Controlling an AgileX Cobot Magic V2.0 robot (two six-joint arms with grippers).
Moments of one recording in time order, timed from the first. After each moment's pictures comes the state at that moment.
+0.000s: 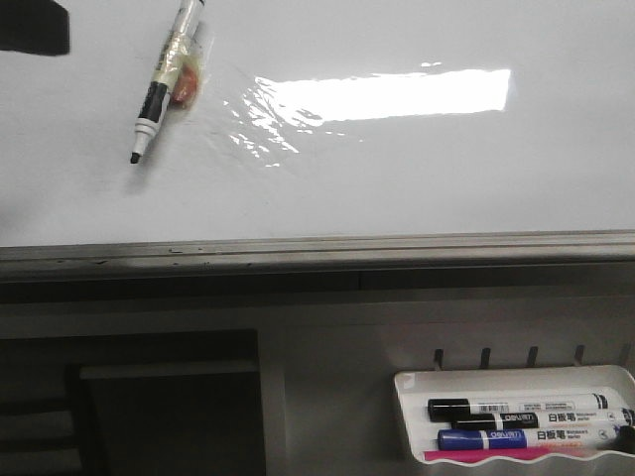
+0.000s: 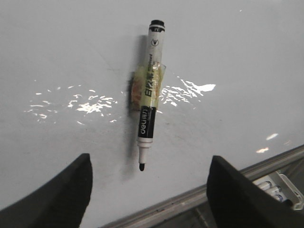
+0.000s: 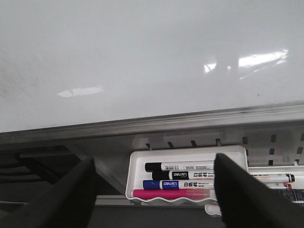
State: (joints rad) left arm -0.57 0.93 -0.50 -0.68 -0.07 0.41; right arm 0.07 0.43 -0.41 0.37 0.52 -0.09
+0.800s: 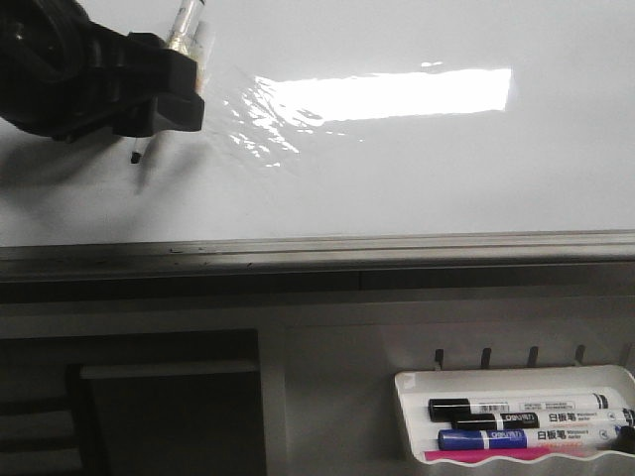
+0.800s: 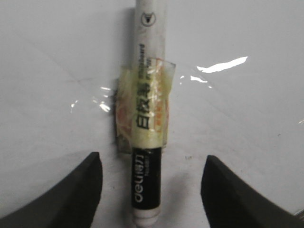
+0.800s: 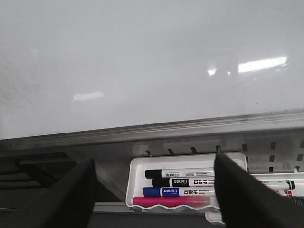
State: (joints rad) left arm -0.63 1.38 -0.67 -0.60 -0.29 0.41; right arm 0.07 0.43 -0.41 0.37 0.50 -0.09
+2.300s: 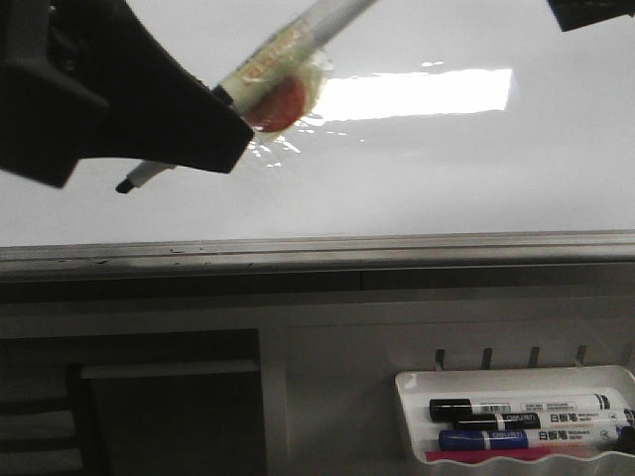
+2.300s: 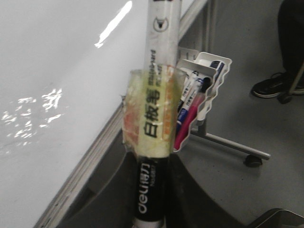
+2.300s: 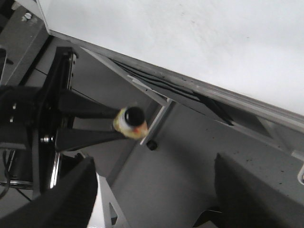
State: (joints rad) left arm -0.91 1.11 -0.68 -0.21 0.20 0.42; right arm 0.07 1.02 -0.86 1.07 1.05 -0.73
